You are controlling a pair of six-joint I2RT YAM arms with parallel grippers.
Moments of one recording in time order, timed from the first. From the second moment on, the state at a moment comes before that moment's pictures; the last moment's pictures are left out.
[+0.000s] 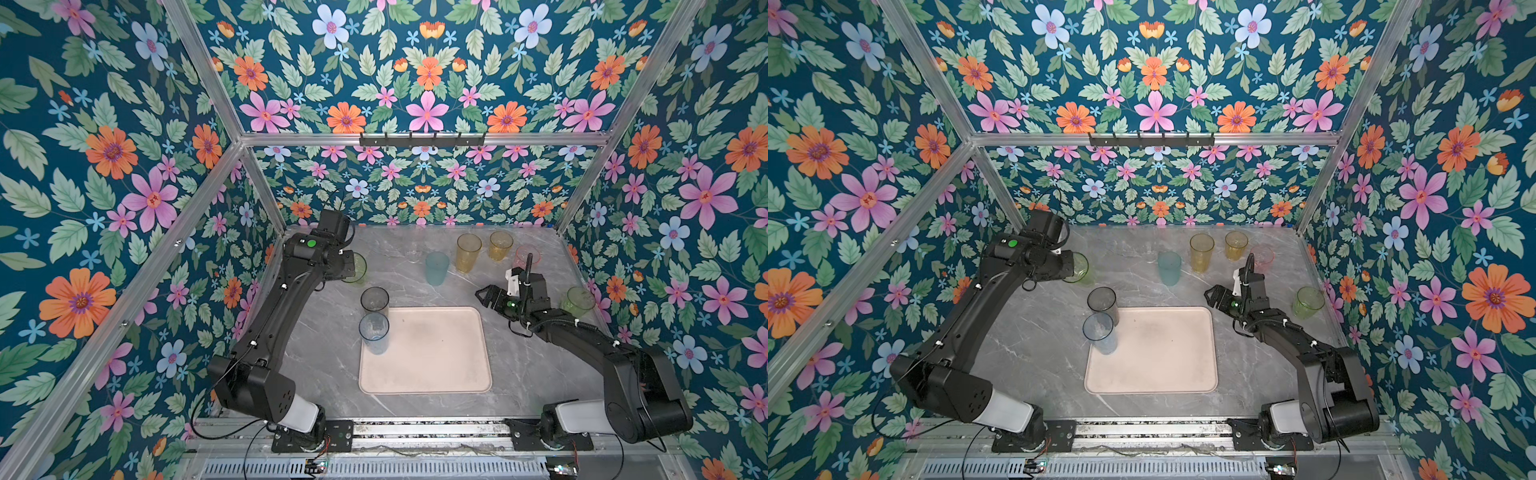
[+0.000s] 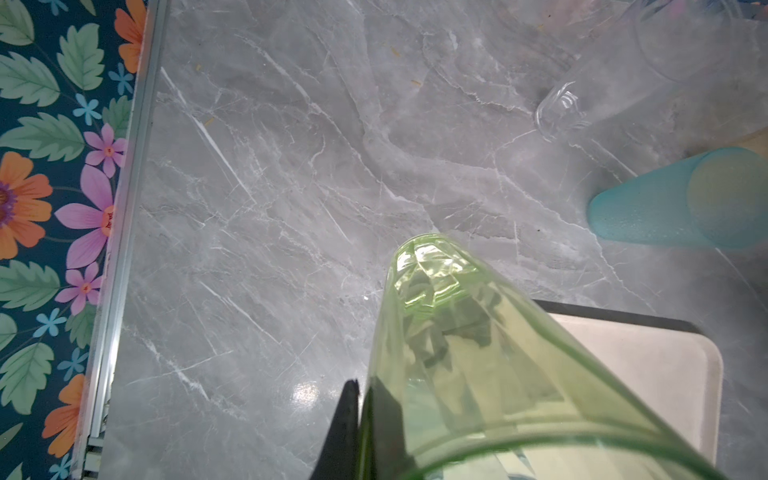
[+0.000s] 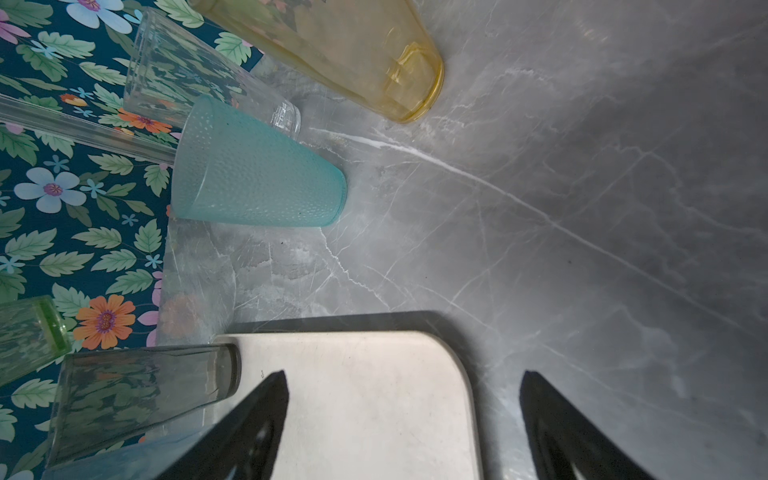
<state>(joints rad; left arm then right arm) -0.32 1.49 1.63 -1.20 -0.20 -0.36 0.16 1.37 0.65 0.03 -0.34 0.63</state>
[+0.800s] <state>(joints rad) -0.32 1.24 1.44 -1.43 -0.27 -0.40 0.16 1.38 0.65 0.03 -0.34 0.63</state>
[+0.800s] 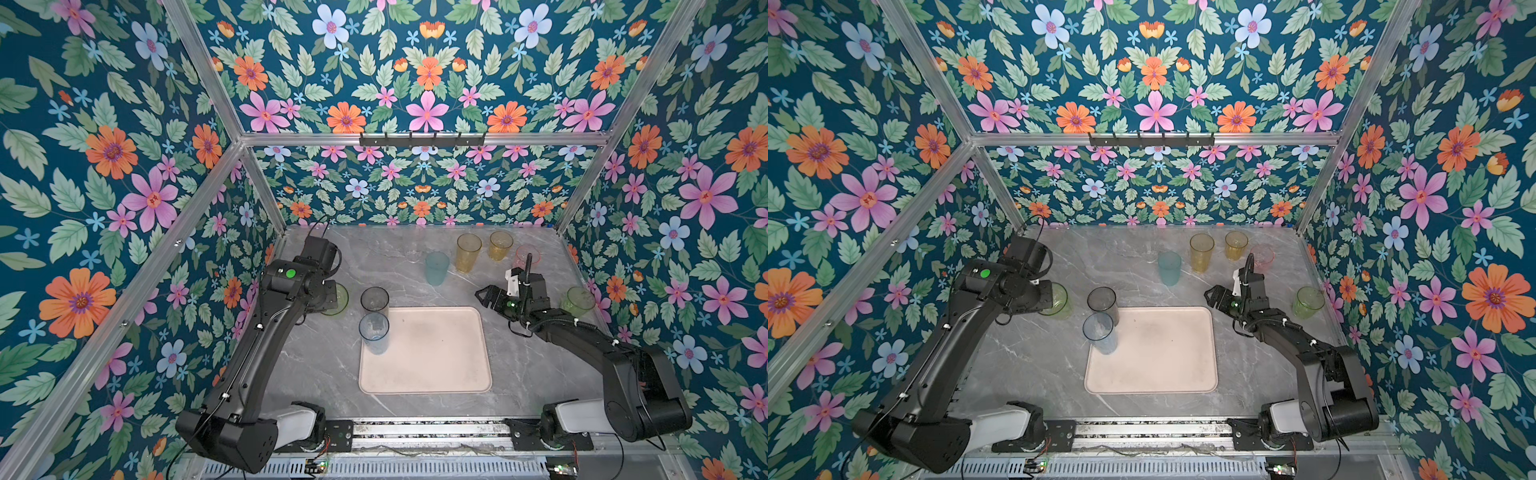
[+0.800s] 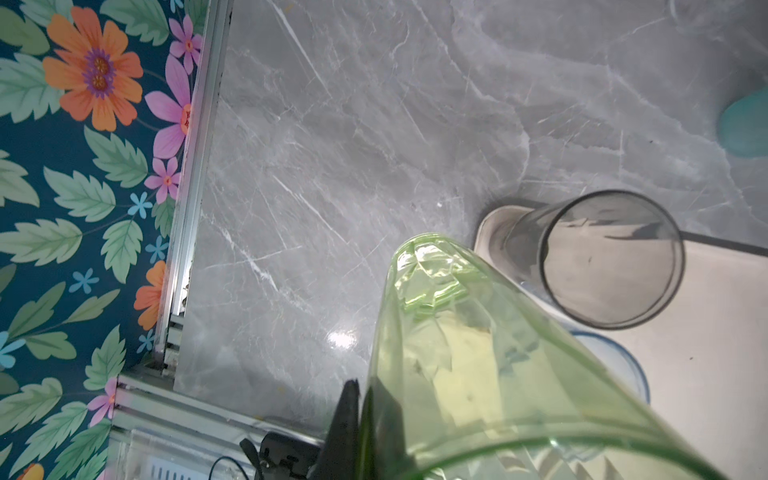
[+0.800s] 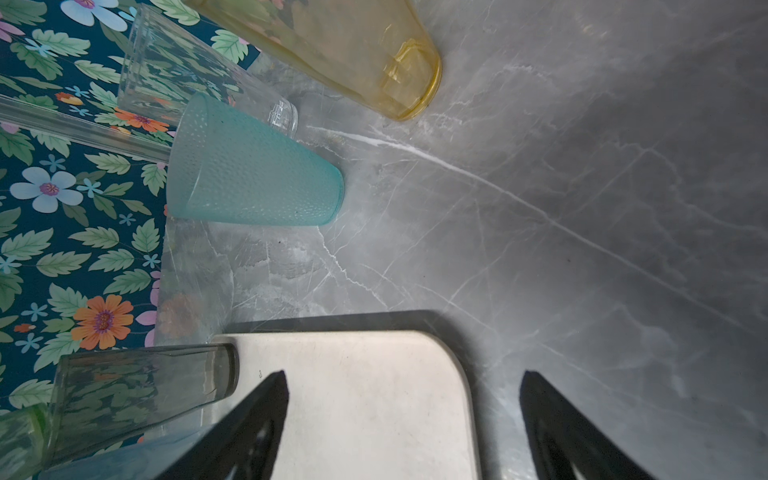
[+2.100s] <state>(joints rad) -0.59 0.98 1.08 -1.51 -0.13 -0.57 0.16 1.40 0.67 0.03 -0.35 0.65</state>
